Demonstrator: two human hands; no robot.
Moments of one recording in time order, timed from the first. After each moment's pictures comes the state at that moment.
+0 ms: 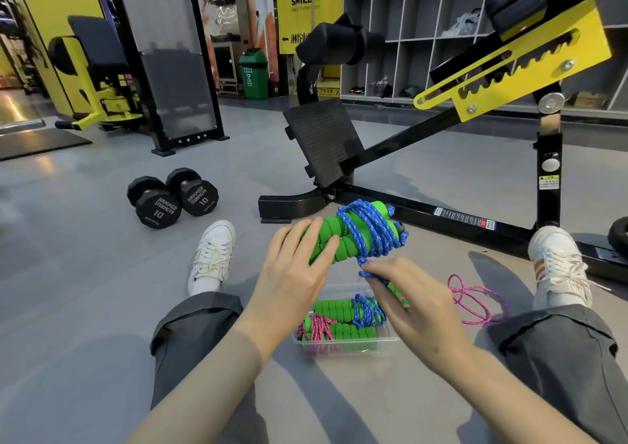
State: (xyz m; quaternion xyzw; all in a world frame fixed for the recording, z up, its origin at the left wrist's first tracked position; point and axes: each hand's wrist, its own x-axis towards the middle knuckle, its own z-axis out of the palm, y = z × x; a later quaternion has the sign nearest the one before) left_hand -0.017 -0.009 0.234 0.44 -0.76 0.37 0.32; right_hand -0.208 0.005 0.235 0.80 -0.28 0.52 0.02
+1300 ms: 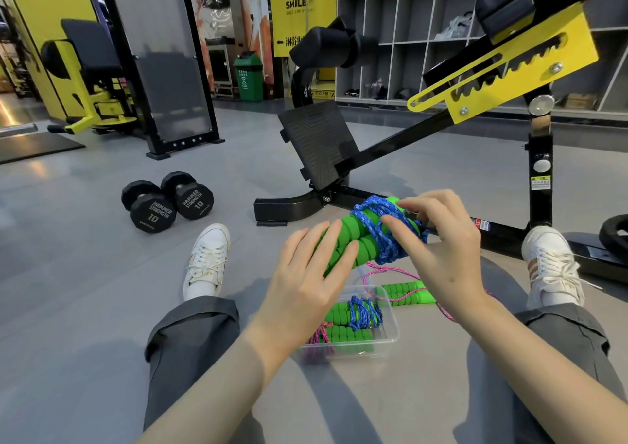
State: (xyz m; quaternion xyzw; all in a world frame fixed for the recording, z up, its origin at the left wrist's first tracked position) left_hand -0.038 0.000 0.240 0.38 -0.76 0.39 0.36; right_hand -0.225 -0.029 0.282 0.71 -0.36 0.60 0.03
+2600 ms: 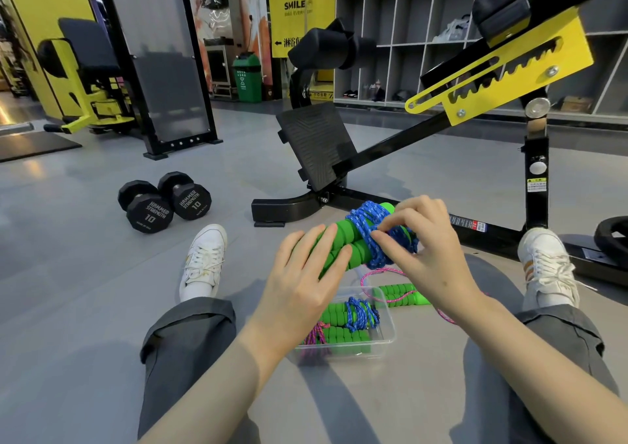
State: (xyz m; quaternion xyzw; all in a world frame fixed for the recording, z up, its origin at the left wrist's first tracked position) left_hand -0.036 -0.003 0.234 0.39 -0.76 0.39 0.35; right_hand -0.226 -0.034 0.279 0.78 -0.34 0.53 0.00
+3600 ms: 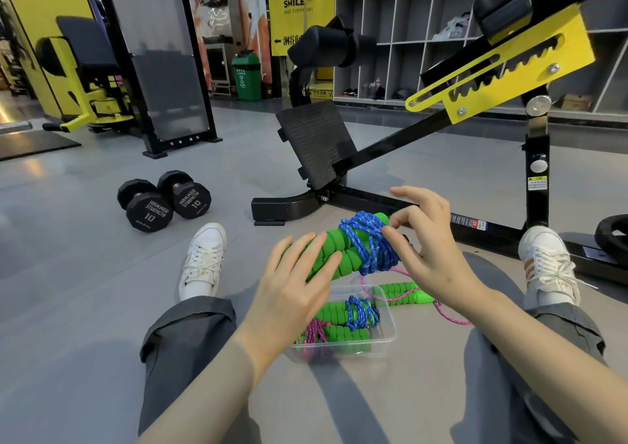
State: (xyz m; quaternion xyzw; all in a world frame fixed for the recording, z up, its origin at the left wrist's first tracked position) left_hand -0.019 -0.009 0.217 0.39 -0.77 0.36 0.35; right_hand -0.235 -0.047 0.270 0.81 -0.34 0.48 0.00
